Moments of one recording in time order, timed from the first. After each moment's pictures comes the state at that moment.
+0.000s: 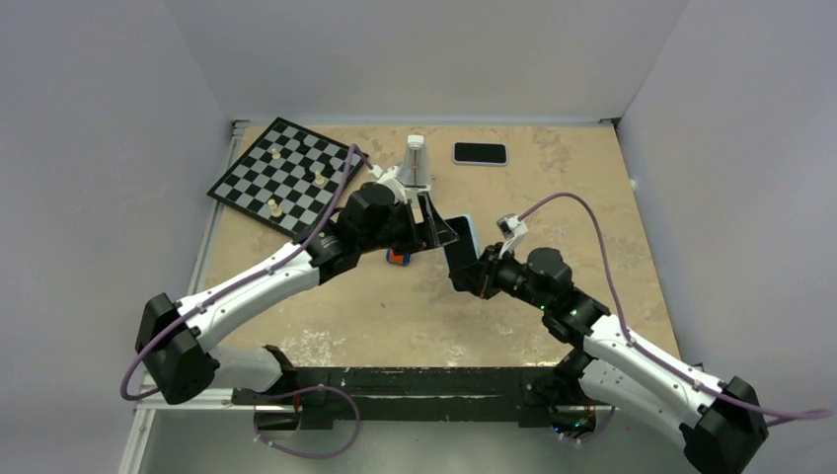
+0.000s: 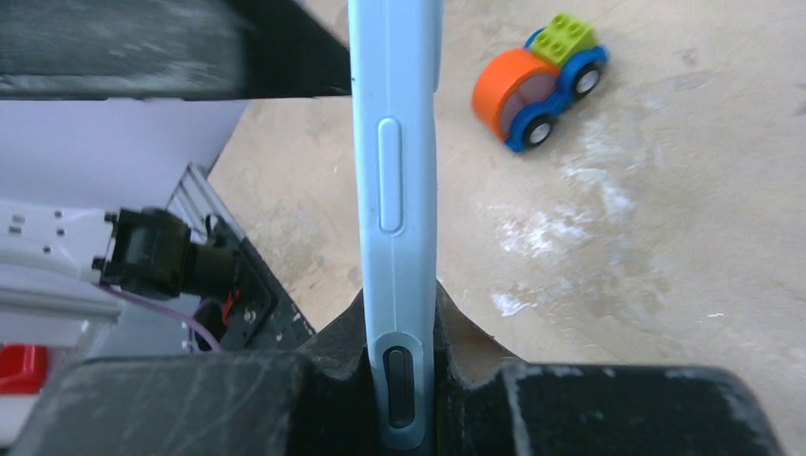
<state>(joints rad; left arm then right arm) -0.82 1.33 1.08 -0.25 0.12 -0.95 0.73 0.81 0.44 0.10 -0.21 0.61</state>
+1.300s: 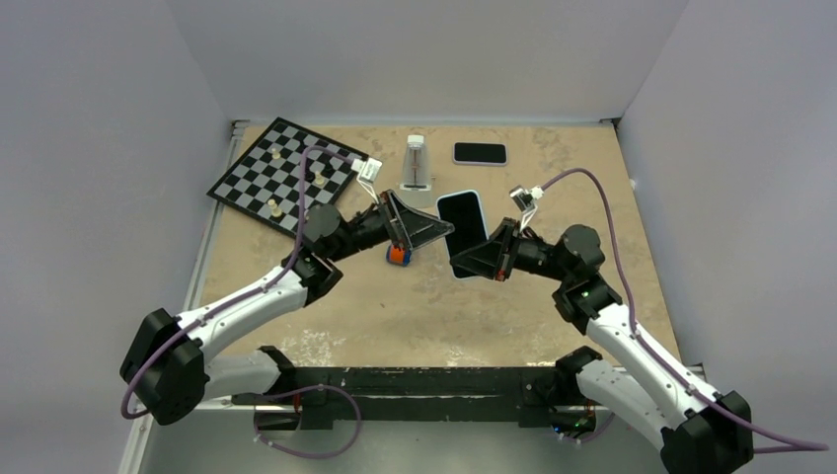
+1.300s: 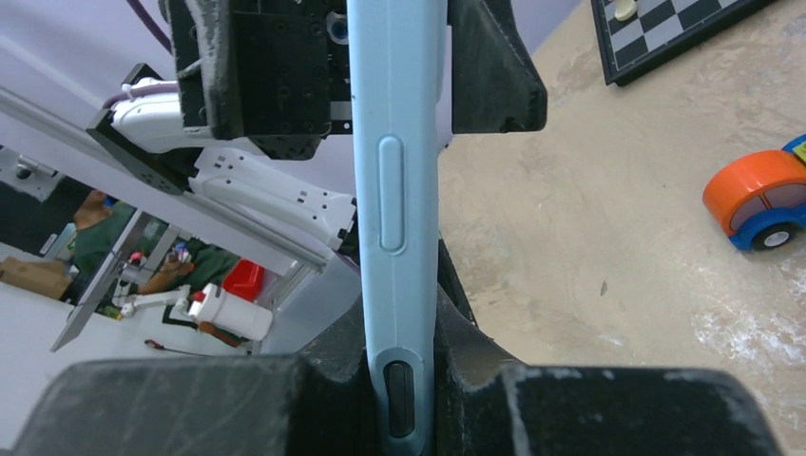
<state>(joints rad) -0.71 1.18 0.73 0.66 0.47 -1.04 0.46 0.82 0.55 0.33 -0.81 0.86</state>
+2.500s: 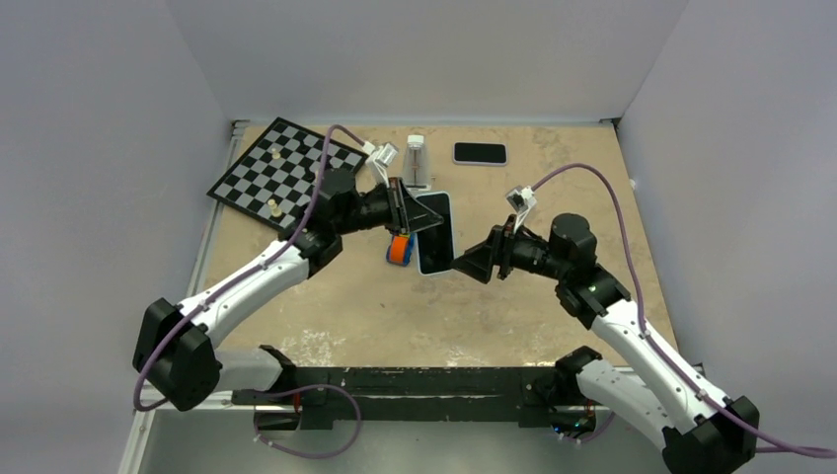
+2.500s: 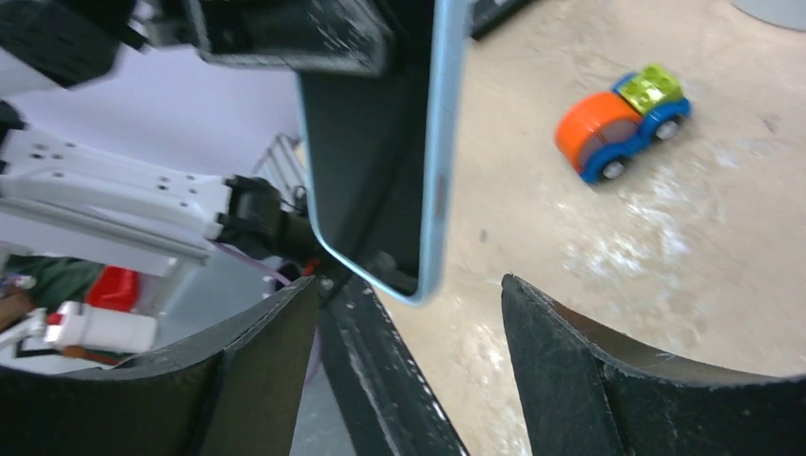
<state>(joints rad) -0.63 1.30 0.96 0.23 0.55 -0.82 0.47 0.84 0.67 -0.03 -0.64 0.60</state>
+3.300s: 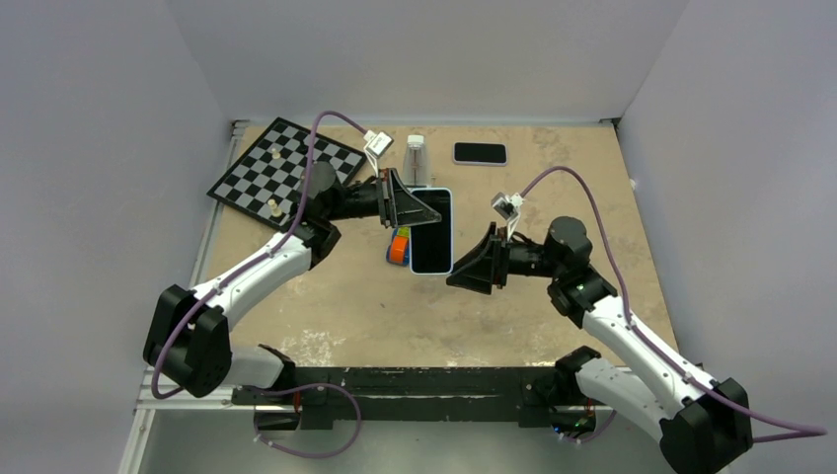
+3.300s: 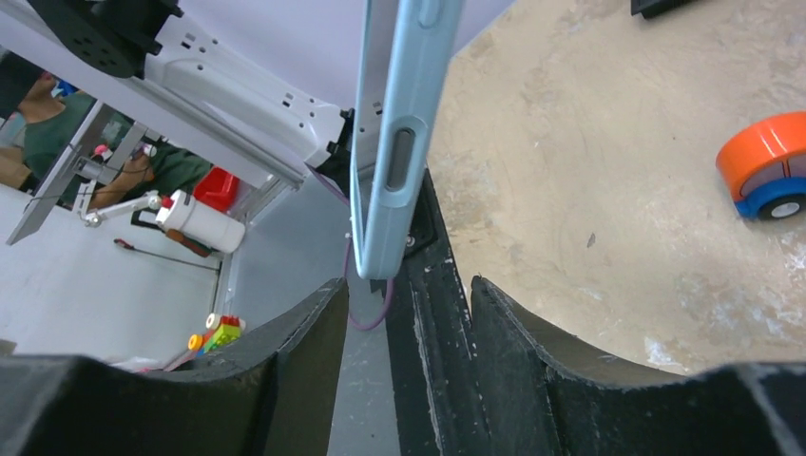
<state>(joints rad) -0.52 1.36 0.94 0.58 0.93 -1.06 0.48 0.89 0.58 0.21 -0.94 0.65</state>
